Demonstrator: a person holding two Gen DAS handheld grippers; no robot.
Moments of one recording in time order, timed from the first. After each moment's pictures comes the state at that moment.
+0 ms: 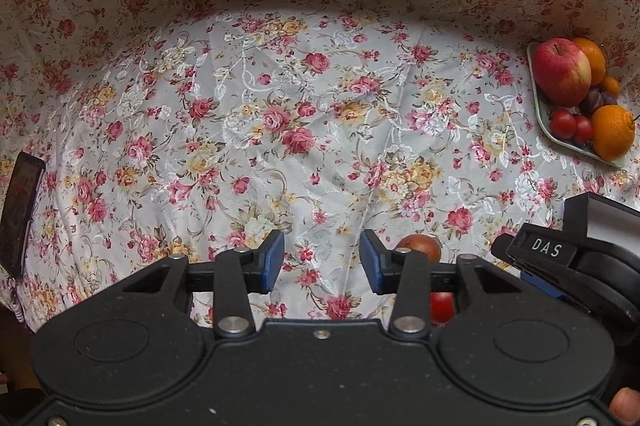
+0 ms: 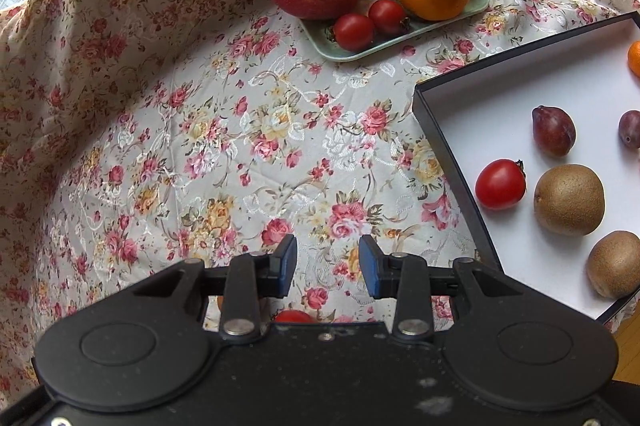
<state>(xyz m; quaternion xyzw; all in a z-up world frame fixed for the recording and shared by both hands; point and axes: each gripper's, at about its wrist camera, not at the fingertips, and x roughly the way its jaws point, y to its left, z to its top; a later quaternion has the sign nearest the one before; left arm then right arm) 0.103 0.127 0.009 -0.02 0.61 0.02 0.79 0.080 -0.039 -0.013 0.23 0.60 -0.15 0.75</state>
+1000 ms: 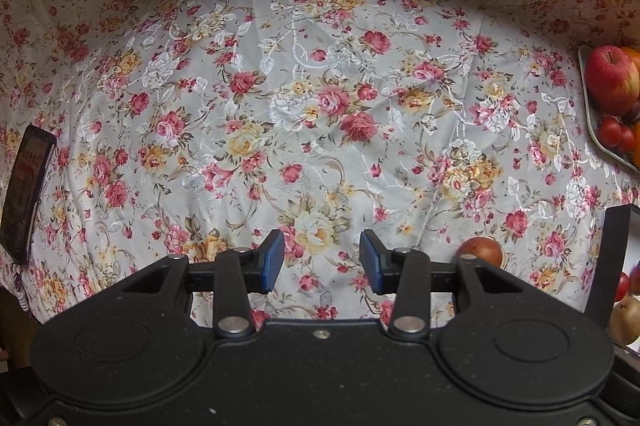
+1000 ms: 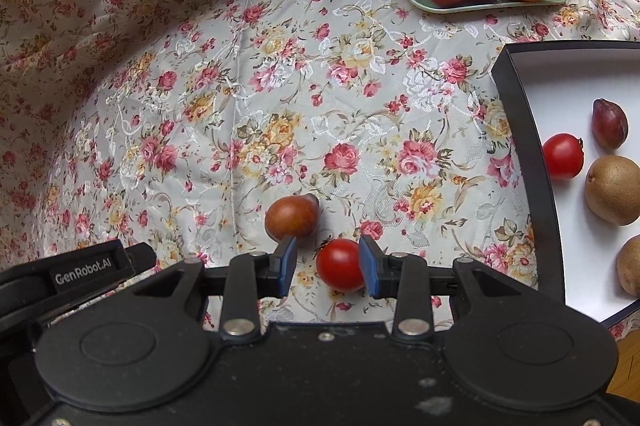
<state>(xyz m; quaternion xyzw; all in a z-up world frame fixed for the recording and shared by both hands) 0.111 0.158 -0.016 -0.04 0.64 0.05 0.77 0.073 0.002 -0.015 0.18 0.64 -0.06 0.74</state>
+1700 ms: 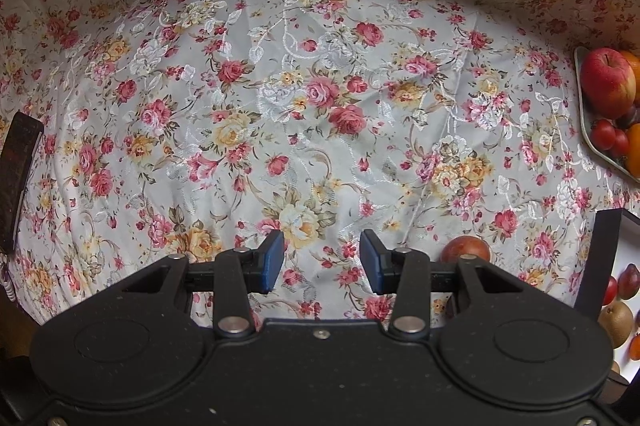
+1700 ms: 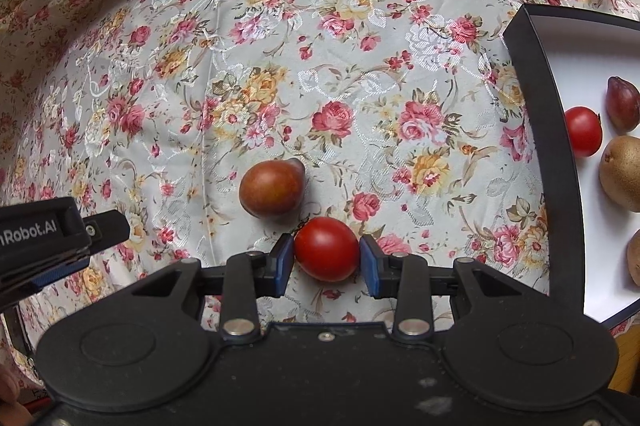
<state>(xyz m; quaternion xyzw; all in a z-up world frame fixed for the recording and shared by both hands) 0.113 0.158 -0.019 -0.06 0.65 0.04 0.76 0.074 0.019 -0.047 0.14 0.68 -0.07 0.72</state>
